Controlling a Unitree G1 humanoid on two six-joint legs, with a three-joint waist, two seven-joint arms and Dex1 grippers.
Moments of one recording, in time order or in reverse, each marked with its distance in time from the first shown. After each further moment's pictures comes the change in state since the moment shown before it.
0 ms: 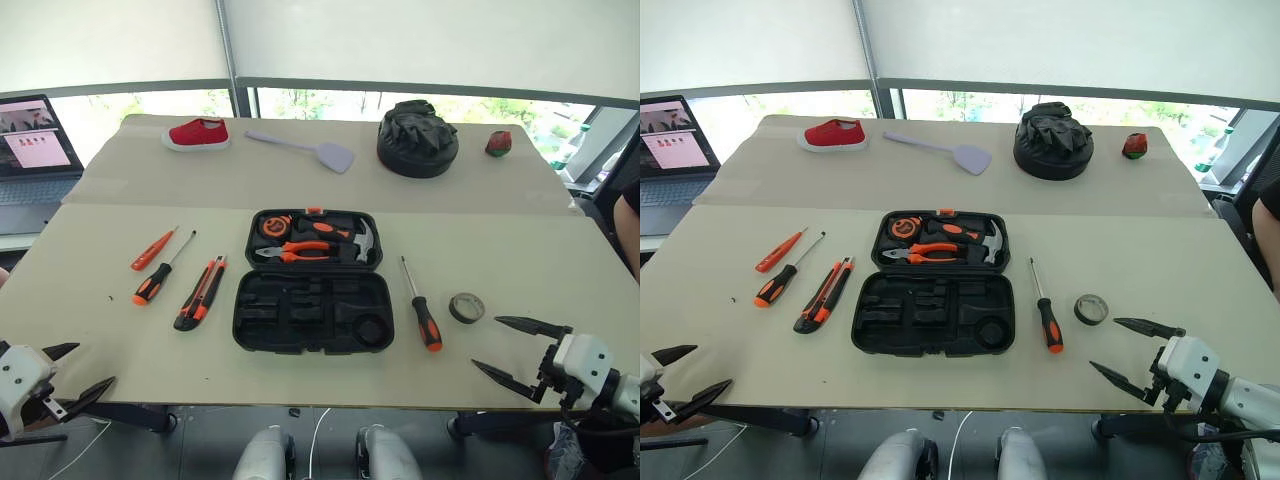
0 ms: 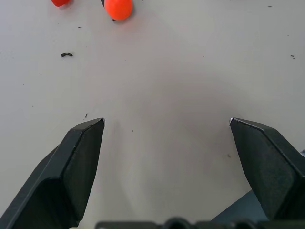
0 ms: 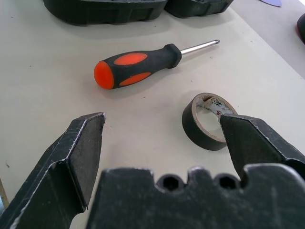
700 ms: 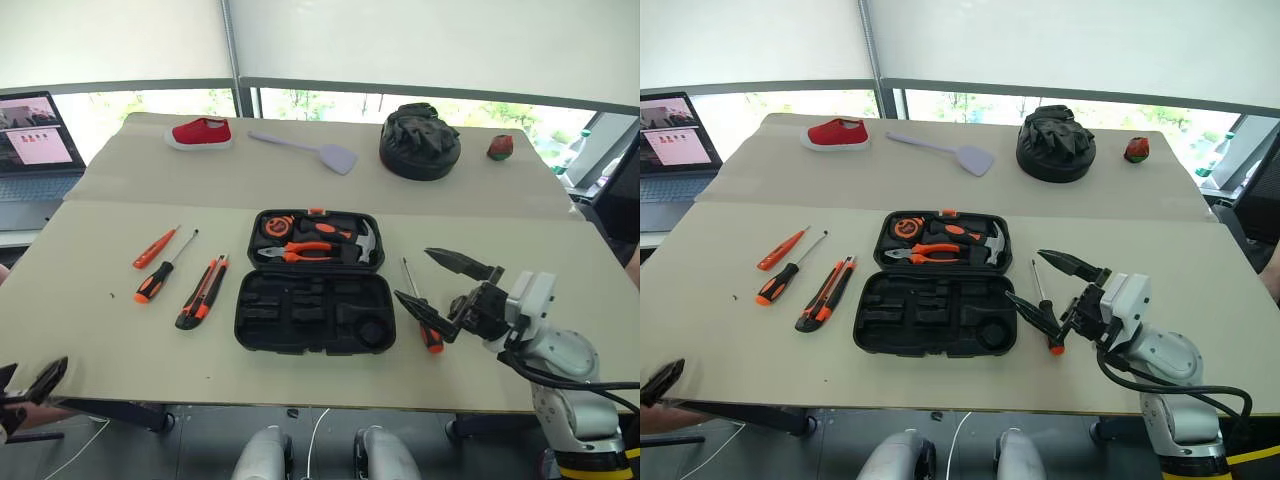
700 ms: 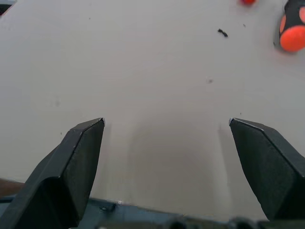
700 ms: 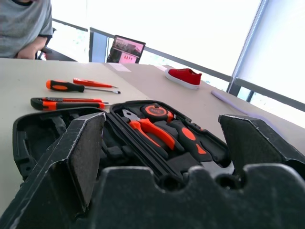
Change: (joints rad) left arm -0.093 -0.138 0.228 -0.182 -0.315 0.690 0.385; right arm -0.264 0.252 0.214 -0.393 0.182 0.336 -0.231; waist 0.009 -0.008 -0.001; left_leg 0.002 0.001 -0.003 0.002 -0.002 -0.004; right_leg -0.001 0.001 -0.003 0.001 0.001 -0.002
